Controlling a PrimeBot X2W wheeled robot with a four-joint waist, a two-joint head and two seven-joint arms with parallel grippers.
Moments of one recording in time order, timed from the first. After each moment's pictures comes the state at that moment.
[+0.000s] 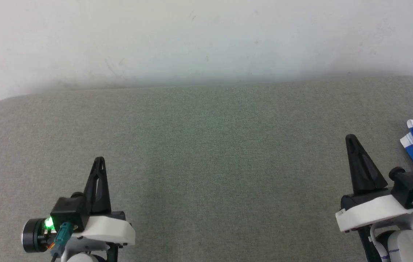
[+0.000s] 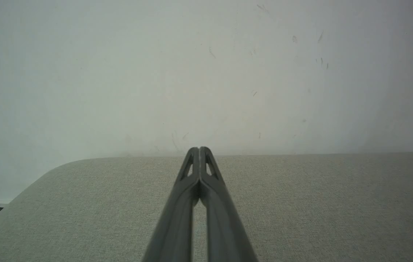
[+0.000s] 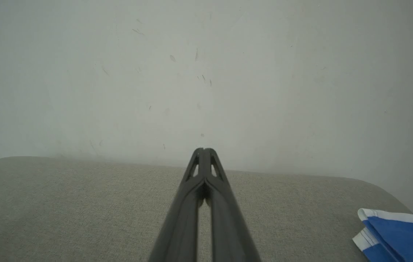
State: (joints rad) left arm 0.00 0.07 0.00 0.01 -0.05 0.07 -0.20; right arm -0.07 -0.09 0.00 0.05 0.13 0.13 -0.20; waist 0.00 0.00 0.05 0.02
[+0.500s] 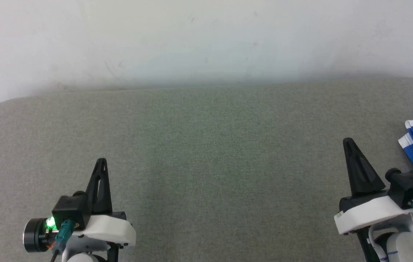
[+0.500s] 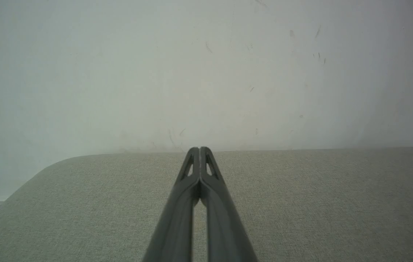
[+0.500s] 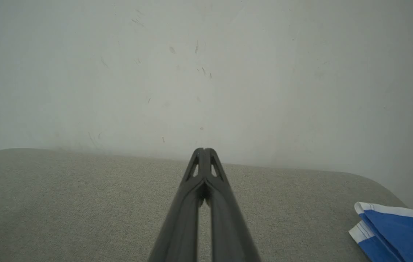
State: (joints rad) left arm 0.00 0.07 0.00 0.01 -0.05 0.06 -0.17; right arm -0.06 -0.09 0.00 0.04 0.11 0.13 -0.17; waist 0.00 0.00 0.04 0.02
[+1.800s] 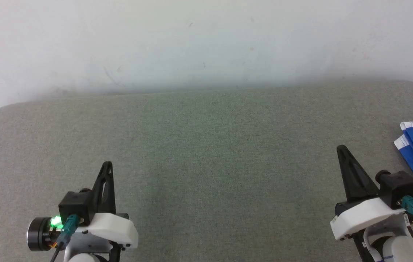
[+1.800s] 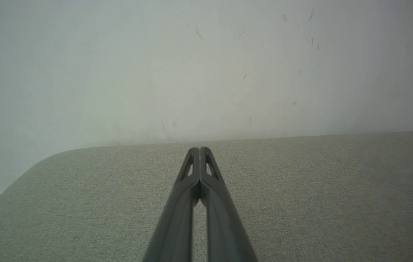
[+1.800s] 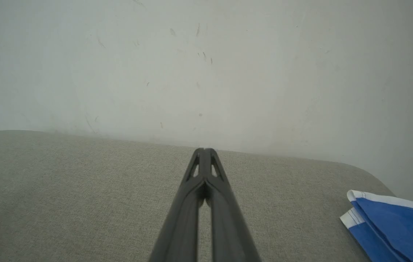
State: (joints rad) left arm 0.00 0.06 0.00 0.01 -0.03 0.04 -0.09; right arm -0.04 -0.07 0.00 0.03 0.06 0.13 -0.09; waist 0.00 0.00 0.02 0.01
